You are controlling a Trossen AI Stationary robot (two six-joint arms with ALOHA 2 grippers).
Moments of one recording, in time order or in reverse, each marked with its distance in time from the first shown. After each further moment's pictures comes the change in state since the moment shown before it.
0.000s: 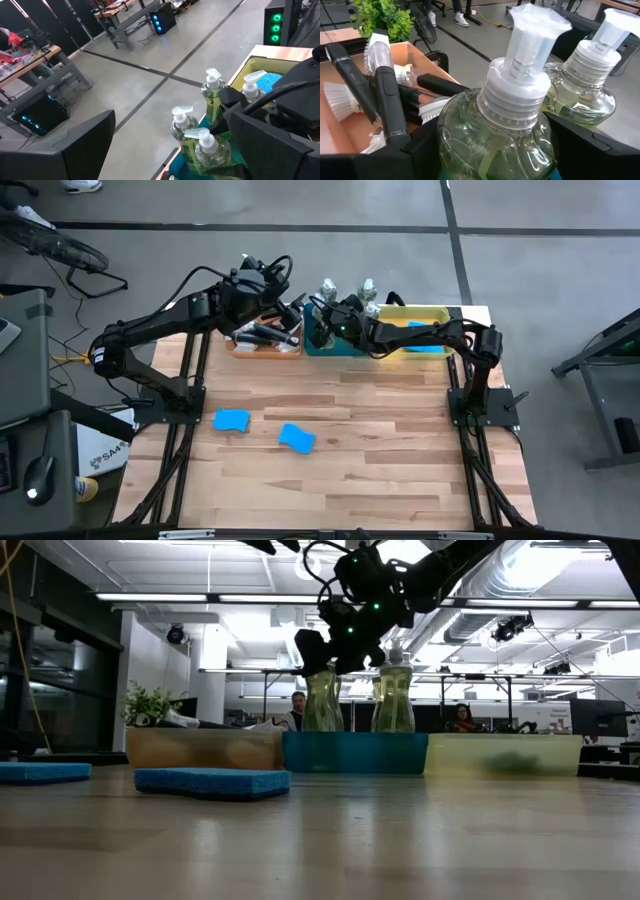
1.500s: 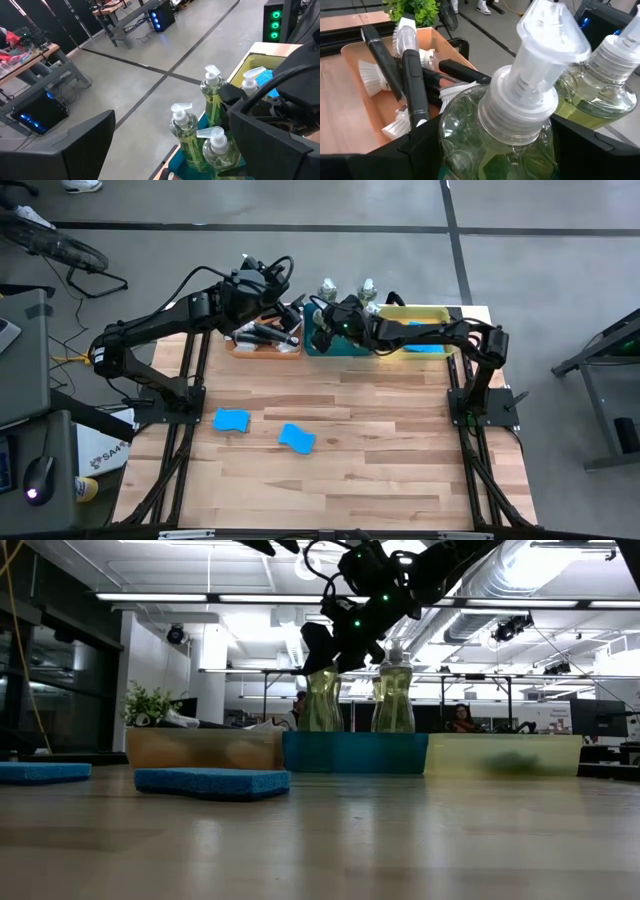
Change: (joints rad) left arm 0.000 0.000 0.000 -0.016 0.006 -0.007; right arm -0.007 -0.051 0.000 -0.109 -0.131 -0.021
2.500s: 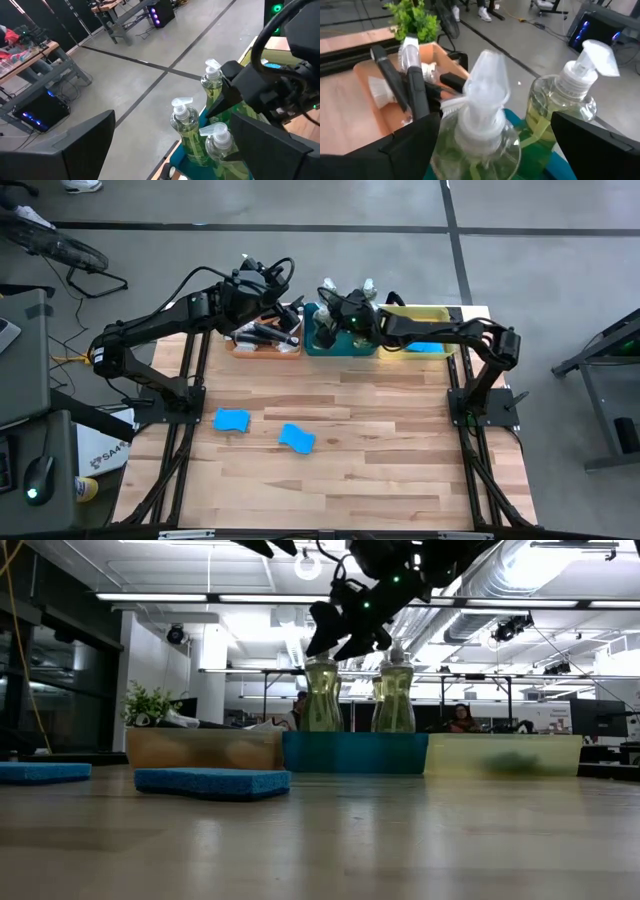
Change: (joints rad) left arm 0.000 -0.004 0.000 -0.029 -0.002 0.001; right arm -0.010 -0.084 0.000 -0.059 -0.021 0.014
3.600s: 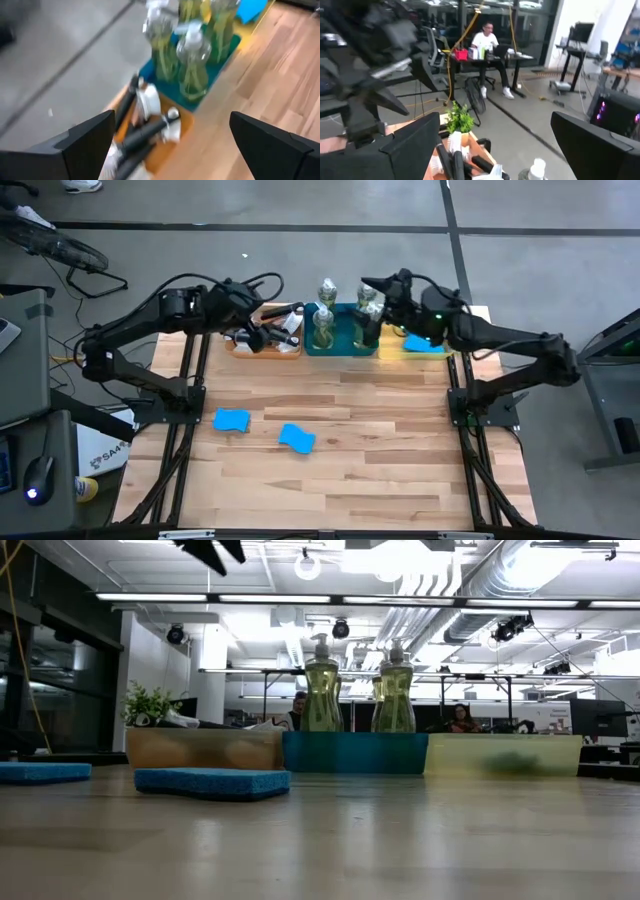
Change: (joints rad) left arm 0.000 -0.103 0.028 -0.530 0.191 -0.322; right arm 0.139 -0.486 0.000 -0.065 -0.027 -0.131
